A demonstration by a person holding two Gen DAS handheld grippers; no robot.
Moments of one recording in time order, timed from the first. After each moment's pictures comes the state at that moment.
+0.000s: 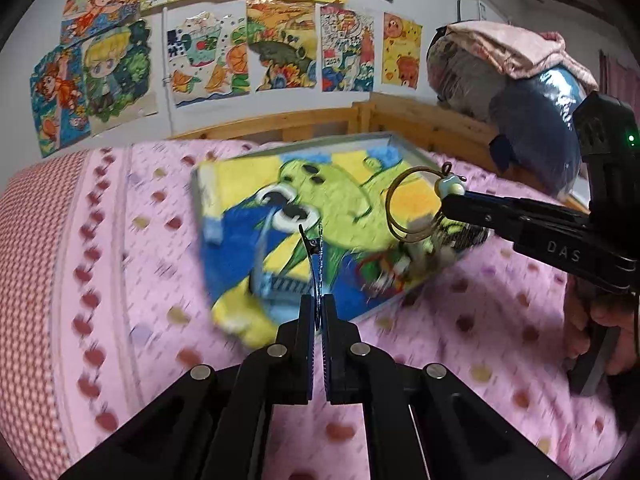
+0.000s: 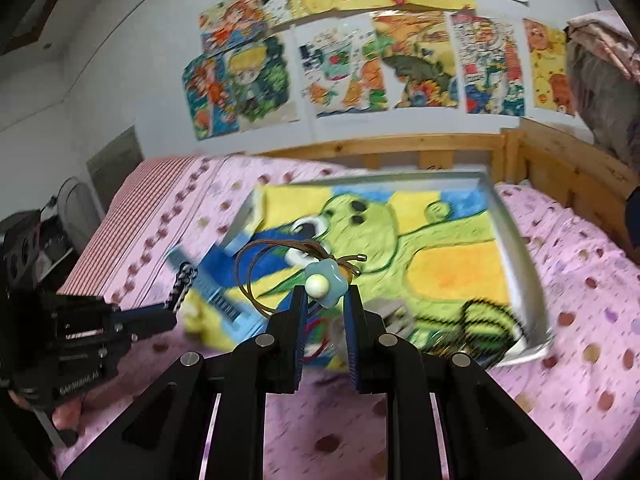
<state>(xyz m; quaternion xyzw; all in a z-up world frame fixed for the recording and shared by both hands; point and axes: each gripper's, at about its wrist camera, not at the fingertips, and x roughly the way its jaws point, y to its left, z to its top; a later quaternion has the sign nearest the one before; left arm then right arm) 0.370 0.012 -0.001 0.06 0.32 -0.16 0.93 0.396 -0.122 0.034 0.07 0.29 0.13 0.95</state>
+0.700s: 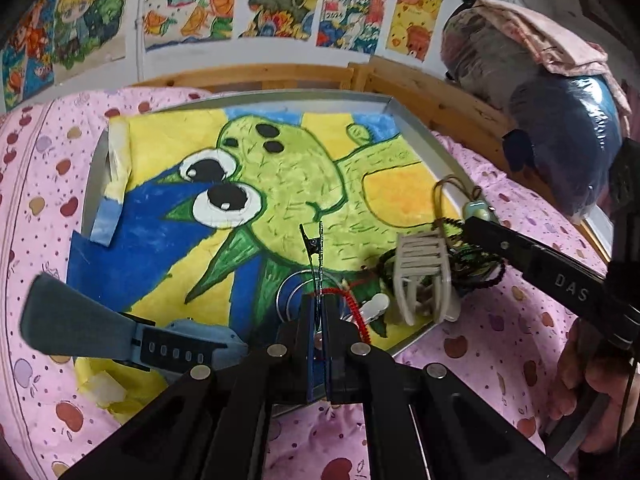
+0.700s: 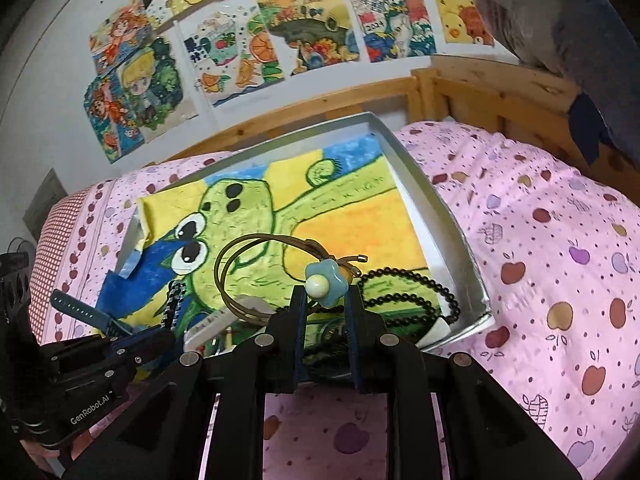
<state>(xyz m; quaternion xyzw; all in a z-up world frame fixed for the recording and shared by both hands) 0.452 -0.048 -0.046 0.00 0.41 -0.17 0.89 0.439 -0.181 -0.015 0.15 0.35 0.00 0.92</state>
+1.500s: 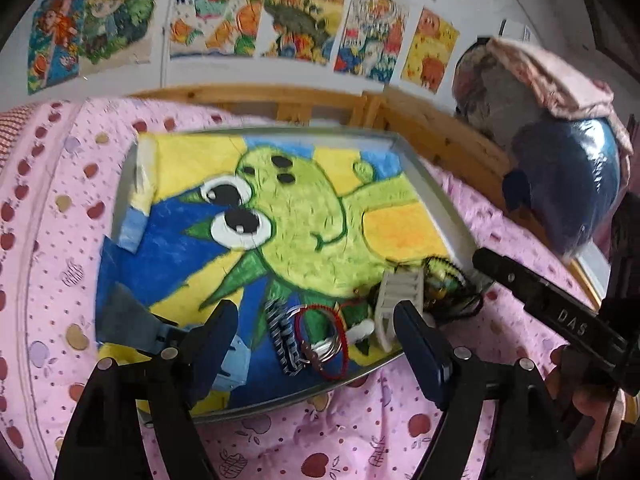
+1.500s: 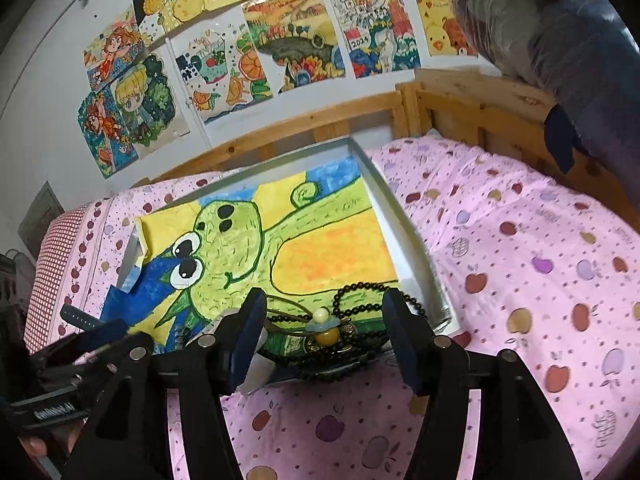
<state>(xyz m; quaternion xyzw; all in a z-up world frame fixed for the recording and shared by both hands) 0.436 -0.037 -0.014 -0.05 0.38 -0.16 0.91 0.421 -0.194 0.007 0.15 0.33 -0.02 0.93</state>
